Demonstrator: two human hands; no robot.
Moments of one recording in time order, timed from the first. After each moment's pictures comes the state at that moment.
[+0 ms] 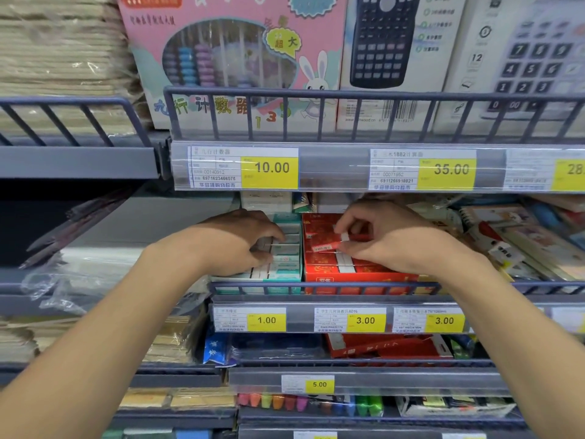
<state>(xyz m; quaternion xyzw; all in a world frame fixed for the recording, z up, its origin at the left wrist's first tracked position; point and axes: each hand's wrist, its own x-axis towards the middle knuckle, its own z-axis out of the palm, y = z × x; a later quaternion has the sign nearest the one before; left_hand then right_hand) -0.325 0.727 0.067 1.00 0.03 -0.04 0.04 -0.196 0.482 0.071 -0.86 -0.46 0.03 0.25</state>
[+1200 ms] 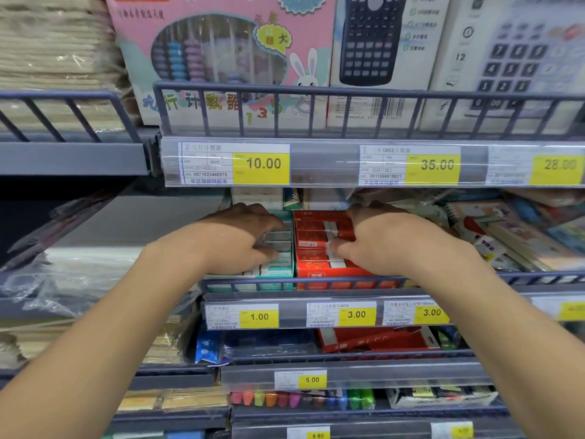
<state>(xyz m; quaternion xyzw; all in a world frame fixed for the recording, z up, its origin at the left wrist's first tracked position) -0.322 0.713 0.069 1.00 0.02 -0.02 0.01 -0.242 0.491 0.099 -0.95 -0.32 0.03 -0.03</state>
